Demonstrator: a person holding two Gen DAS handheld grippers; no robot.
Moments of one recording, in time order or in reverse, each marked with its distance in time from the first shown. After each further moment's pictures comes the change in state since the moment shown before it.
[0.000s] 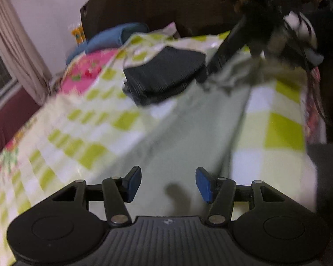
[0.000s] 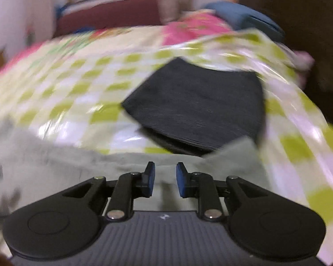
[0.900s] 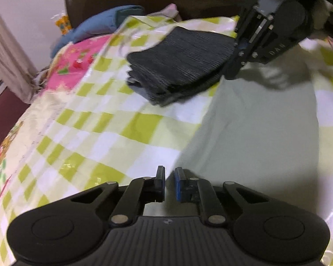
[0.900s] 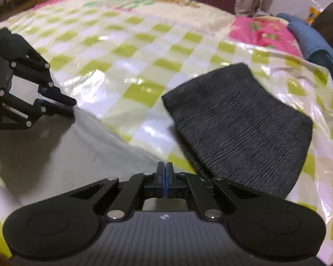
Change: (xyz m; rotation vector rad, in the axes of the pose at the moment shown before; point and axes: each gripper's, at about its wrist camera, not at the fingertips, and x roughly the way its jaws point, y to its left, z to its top) left arm 0.087 0.063 0.029 0.030 0.093 -0.061; right arm 0.006 0.012 0.030 -0.272 0.113 0.121
